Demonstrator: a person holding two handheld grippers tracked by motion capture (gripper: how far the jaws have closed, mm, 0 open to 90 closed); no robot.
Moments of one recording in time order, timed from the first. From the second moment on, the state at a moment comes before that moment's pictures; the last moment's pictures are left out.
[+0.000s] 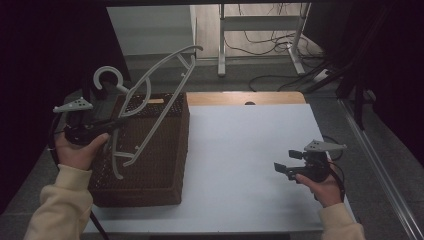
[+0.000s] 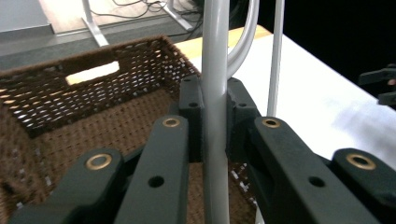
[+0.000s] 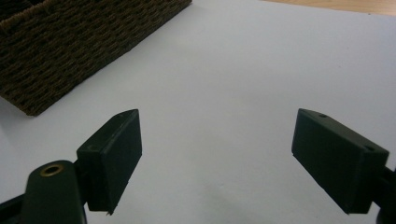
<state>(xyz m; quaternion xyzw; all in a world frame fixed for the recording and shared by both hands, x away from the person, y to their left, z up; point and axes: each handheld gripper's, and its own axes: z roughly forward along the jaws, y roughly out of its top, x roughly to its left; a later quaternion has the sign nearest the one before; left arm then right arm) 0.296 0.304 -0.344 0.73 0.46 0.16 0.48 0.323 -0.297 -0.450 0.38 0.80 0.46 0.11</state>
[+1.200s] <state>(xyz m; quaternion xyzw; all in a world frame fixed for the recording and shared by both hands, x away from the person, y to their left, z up) 0.295 0.346 -0.389 0.75 0.50 0.18 0.39 0.323 -0.297 -0.452 0.38 0.80 0.46 0.11</state>
